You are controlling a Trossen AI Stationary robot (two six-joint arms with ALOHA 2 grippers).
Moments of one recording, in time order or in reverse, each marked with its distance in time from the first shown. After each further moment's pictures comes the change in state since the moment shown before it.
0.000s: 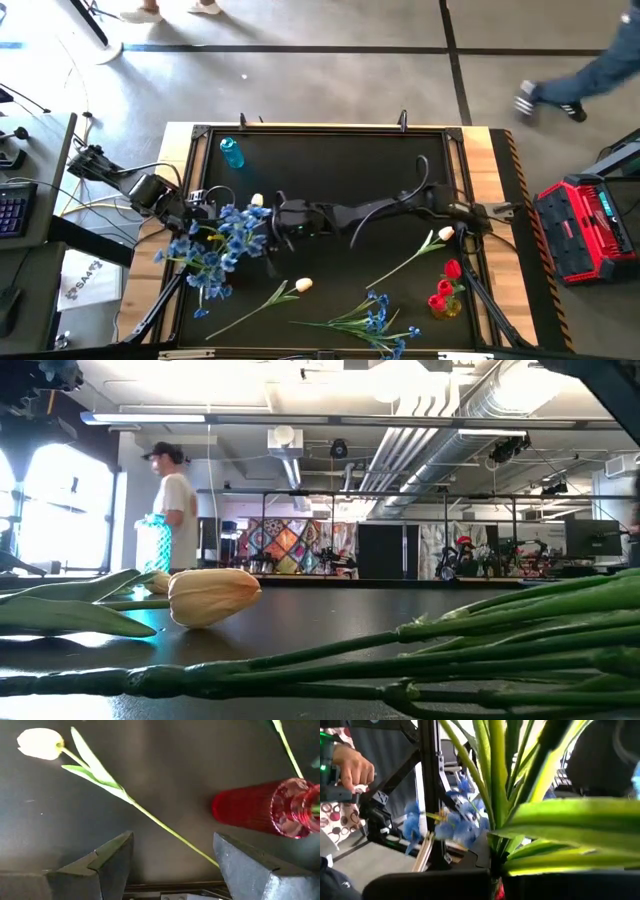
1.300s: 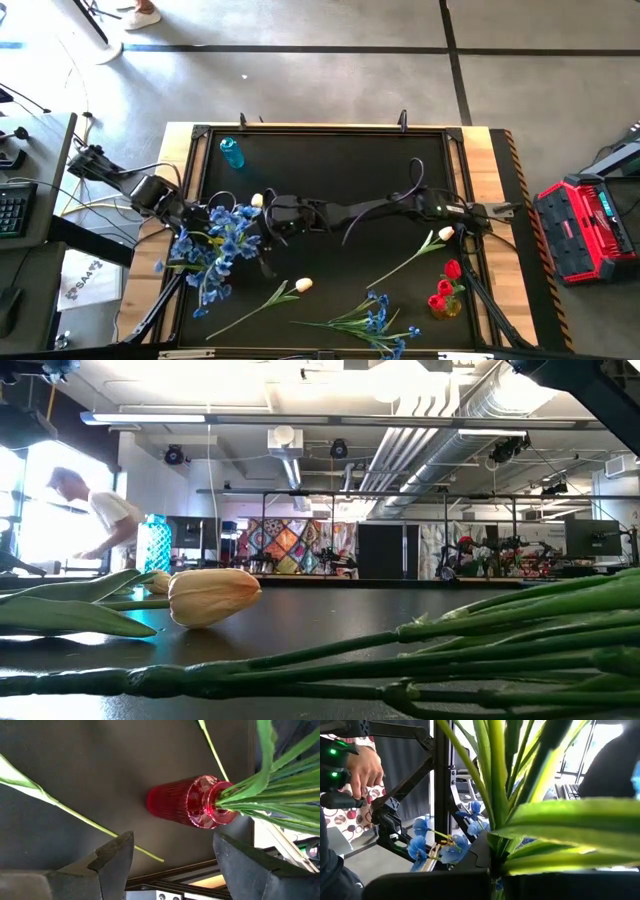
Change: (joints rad) left arm 0.000 0.020 0.000 0.114 0.275 -0.043; right arm -0.014 0.098 0.202 -0.063 -0.104 -0.038
